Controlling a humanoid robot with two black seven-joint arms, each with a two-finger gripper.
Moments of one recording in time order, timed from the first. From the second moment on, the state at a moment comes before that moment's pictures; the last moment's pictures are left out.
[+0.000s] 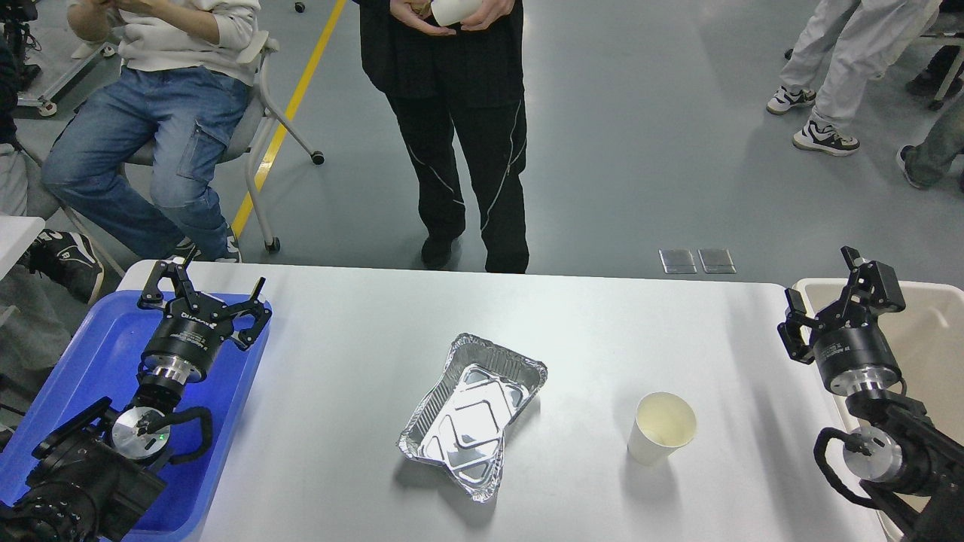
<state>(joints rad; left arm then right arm) -0.56 0.27 -0.94 -0.27 -0.14 -0.79 -0.32 0.42 -0.46 0.80 0.79 -0.16 0.03 0.65</state>
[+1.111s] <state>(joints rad) -0.56 0.27 -0.94 -0.27 -0.14 -0.79 -0.32 0.44 -0.47 0.79 0.79 -0.15 0.03 0.62</state>
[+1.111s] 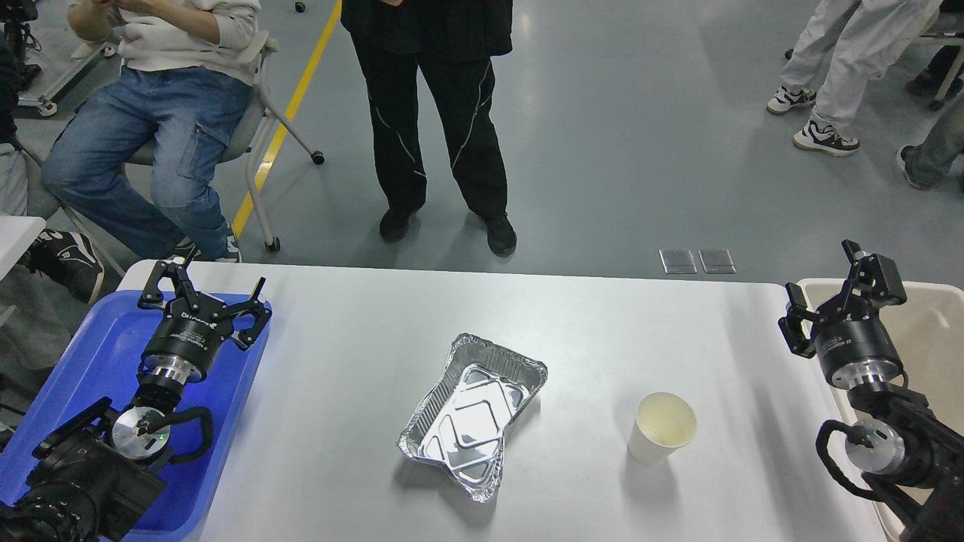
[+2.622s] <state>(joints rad) -0.57 0.27 -0.94 -0.28 -0.14 -0.79 -0.32 0.46 -0.50 0.80 0.79 -0.15 0.04 0.58</state>
